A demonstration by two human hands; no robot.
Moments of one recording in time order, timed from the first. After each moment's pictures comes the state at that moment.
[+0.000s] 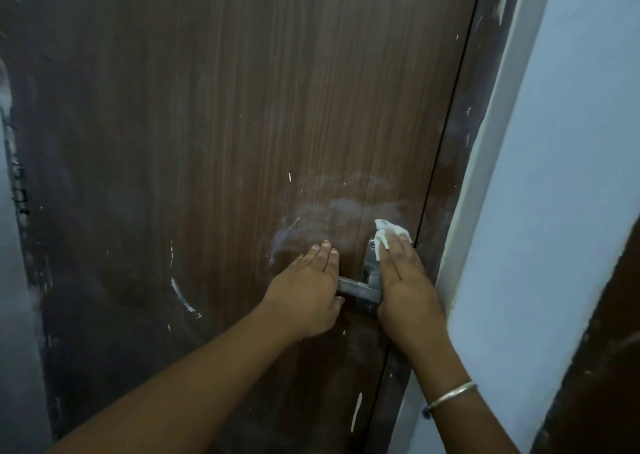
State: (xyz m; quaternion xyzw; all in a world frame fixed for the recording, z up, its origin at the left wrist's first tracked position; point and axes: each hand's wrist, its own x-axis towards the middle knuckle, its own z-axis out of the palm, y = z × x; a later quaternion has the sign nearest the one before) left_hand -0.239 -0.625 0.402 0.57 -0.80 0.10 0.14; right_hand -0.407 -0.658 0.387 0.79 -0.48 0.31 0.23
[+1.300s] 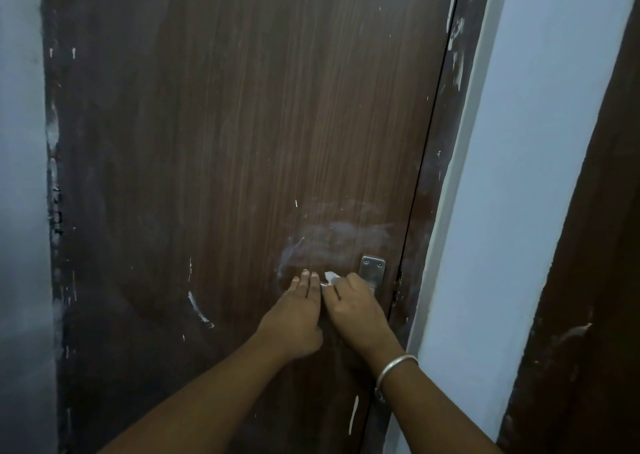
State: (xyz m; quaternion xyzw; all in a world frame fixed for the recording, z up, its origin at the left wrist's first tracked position) left_hand -0.231 -0.591 0.386 0.63 -0.75 -0.02 0.20; right_hand -0.360 -0.642 0.381 0.82 -0.33 0.27 0.38
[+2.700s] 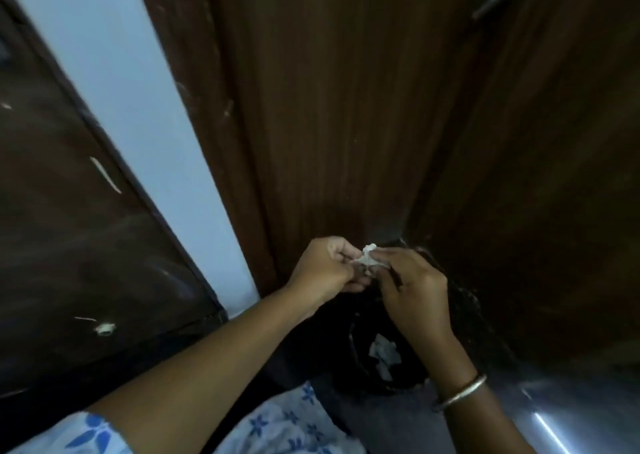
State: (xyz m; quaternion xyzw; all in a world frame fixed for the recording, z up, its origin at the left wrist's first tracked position) left_hand -0.567 -0.314 0.195 0.39 -0.61 -0.67 0.15; right_hand -0.668 -0.212 0.176 0.53 -0.73 0.43 0.06
